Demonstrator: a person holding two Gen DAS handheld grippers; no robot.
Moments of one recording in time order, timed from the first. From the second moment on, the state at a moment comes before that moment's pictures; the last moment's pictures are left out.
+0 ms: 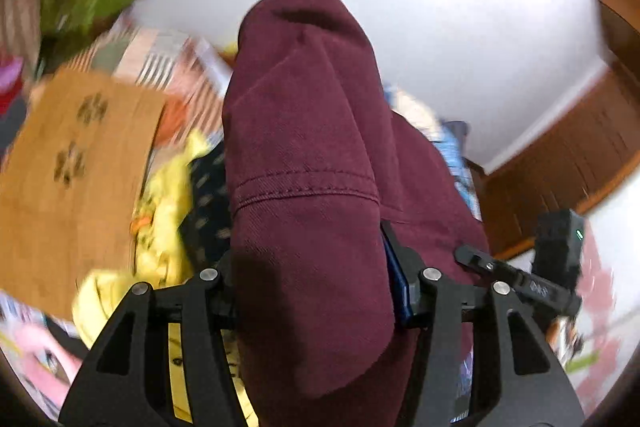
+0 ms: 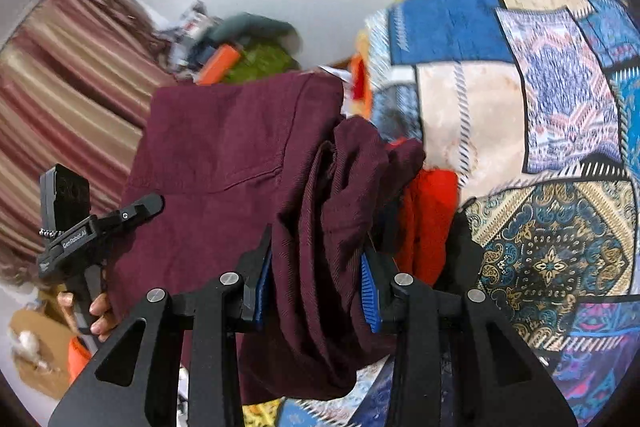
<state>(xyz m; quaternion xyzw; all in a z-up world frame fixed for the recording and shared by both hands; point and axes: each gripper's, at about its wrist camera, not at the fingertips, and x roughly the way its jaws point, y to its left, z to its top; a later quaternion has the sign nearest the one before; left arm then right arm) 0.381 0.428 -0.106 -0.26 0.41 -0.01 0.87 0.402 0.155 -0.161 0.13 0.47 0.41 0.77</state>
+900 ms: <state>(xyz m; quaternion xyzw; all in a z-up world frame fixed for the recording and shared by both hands) 0.266 0.359 -0.016 -0.15 0.33 0.10 0.93 0.308 0.099 -0.057 0.03 0.36 0.39 0.85</state>
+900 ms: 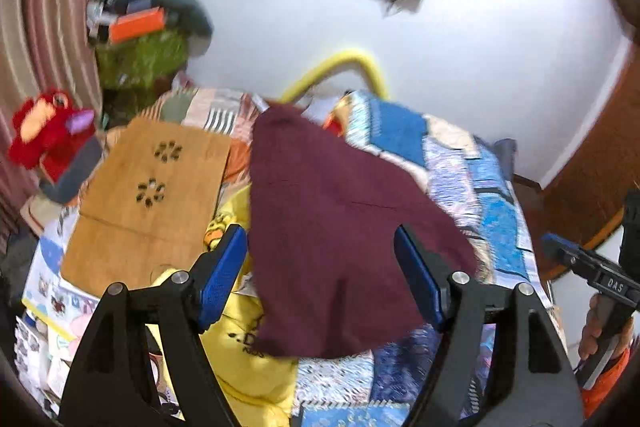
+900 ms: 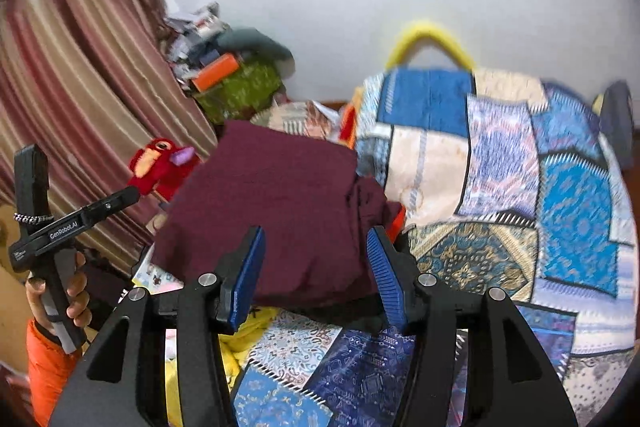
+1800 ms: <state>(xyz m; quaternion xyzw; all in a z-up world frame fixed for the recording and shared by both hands) 0.000 0.137 0.043 -0.01 0.05 0.13 0.99 0.064 0.003 0.004 0.01 0.04 0.40 0.91</state>
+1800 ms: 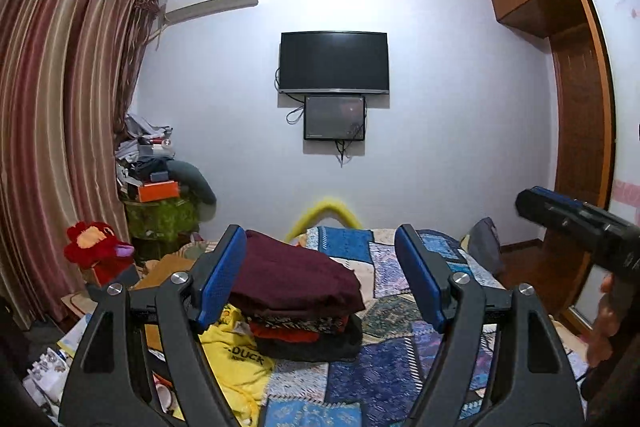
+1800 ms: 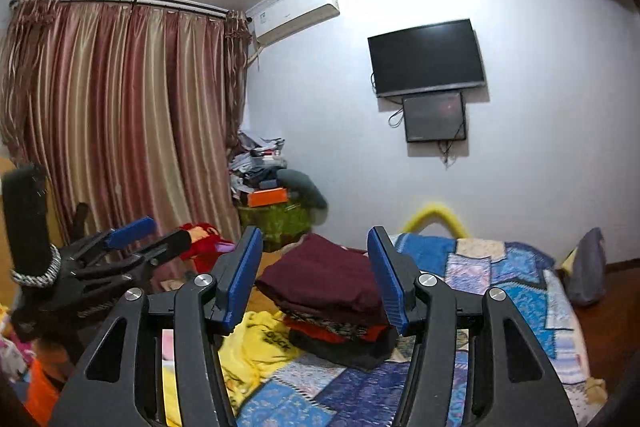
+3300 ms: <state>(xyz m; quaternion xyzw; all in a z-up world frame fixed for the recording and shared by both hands) -0.008 0.124 0.015 0.00 0.05 0.18 0.98 0.058 -0.006 -0.011 0.00 0.08 0.35 0.93</state>
